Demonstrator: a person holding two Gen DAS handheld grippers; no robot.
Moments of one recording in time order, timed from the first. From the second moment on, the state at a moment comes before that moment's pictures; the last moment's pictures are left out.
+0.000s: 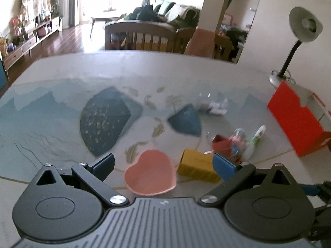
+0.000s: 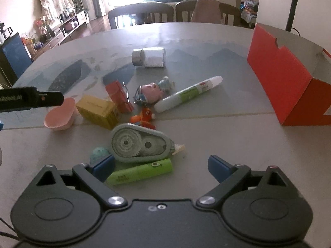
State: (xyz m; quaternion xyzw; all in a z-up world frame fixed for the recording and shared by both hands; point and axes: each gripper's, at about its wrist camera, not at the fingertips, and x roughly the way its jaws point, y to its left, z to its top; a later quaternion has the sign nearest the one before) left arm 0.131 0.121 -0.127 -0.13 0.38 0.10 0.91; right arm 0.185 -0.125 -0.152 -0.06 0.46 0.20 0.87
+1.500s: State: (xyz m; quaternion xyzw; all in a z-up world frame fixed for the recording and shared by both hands) left arm 0.151 0.130 -0.186 -0.08 0.40 0.13 0.90; right arm 0.169 -0.126 -0.179 -0.09 0.47 0.17 0.86
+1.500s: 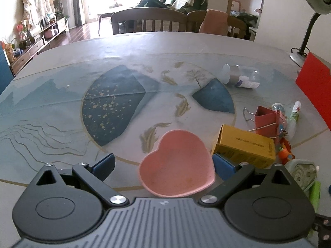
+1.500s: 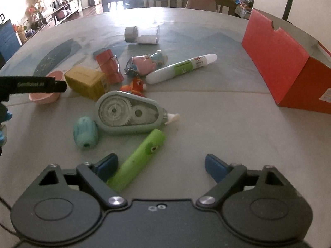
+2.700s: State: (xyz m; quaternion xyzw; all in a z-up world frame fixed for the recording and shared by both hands) left arm 0.128 0.102 -0.140 -0.10 0.41 0.12 0.90; right arm 0.183 -0.190 -0.122 -0.07 0.44 0.22 0.87
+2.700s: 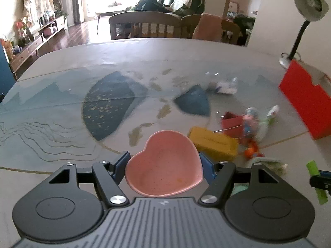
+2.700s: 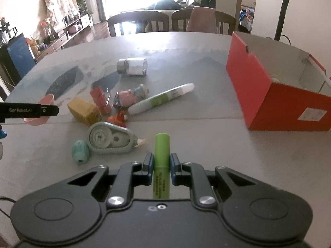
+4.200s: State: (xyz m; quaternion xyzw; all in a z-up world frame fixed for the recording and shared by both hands) left arm 0.335 -0.168 -0.037 -0.05 0.40 -0.05 0.91; right arm 0.372 -0.393 -0.061 -0.03 0.38 0.15 0.91
